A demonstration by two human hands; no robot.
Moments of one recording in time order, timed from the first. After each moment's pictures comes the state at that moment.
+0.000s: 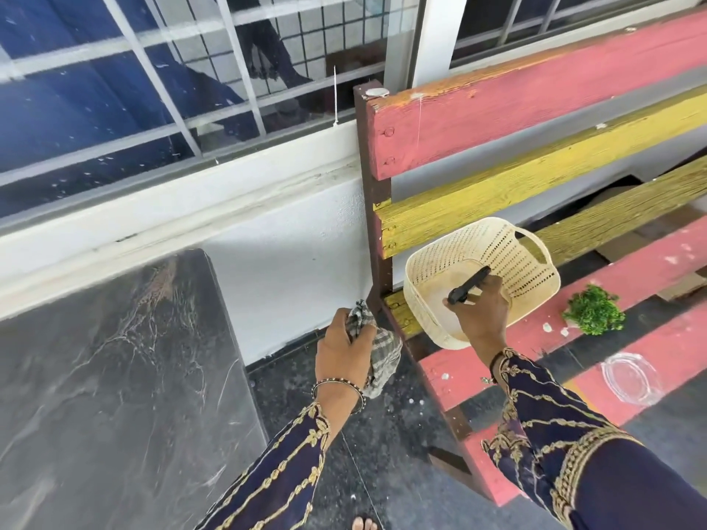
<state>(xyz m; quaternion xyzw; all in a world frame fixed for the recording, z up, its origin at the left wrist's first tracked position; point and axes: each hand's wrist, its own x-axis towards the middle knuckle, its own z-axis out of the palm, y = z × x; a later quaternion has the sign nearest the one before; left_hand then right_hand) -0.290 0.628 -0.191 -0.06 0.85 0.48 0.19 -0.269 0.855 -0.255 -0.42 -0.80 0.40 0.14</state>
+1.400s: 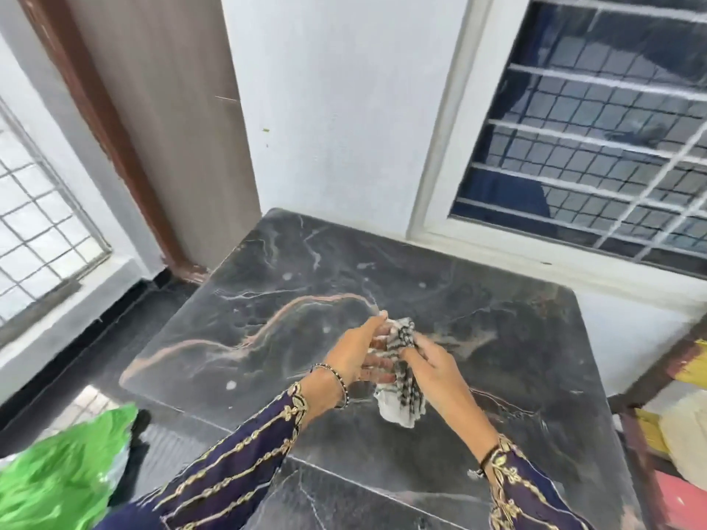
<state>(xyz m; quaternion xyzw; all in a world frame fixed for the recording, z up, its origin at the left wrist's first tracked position) -0.014 0.036 0.012 -0.25 0.56 0.78 0.13 -0.048 0.195 -0.023 0.10 -0.85 0.48 -0.17</state>
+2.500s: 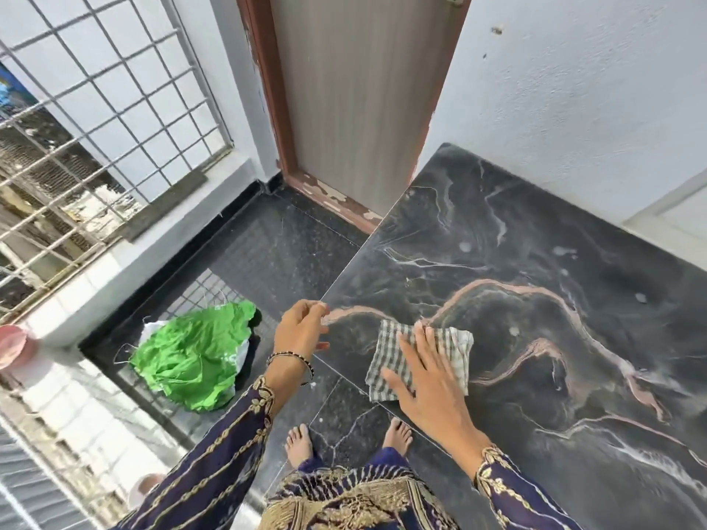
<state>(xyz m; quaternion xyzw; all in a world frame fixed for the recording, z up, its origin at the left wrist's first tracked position) 0.100 -0.312 -0.096 -0.51 0.57 0.64 -0.08 0.028 -0.088 -0.134 0.37 -0.91 0.10 -0.19</state>
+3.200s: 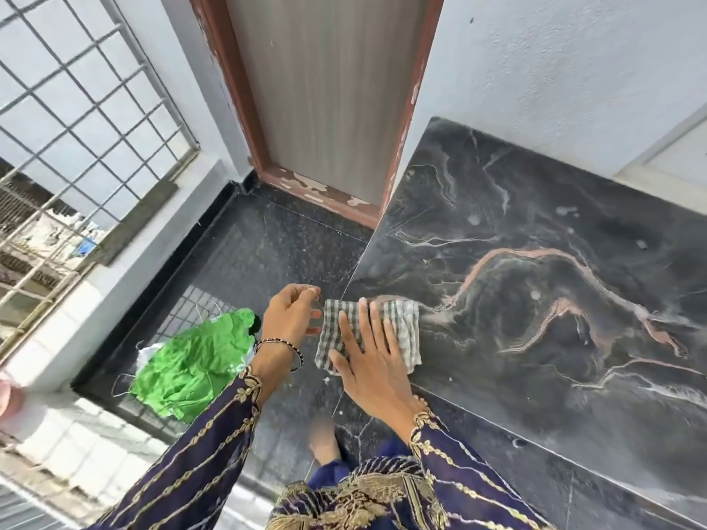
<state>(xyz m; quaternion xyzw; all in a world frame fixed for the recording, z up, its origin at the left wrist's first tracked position) 0.118 -0.390 -0.096 -0.46 0.61 0.64 -0.05 0.105 -0.224 -0.155 0.37 -0.91 0.04 -0.16</state>
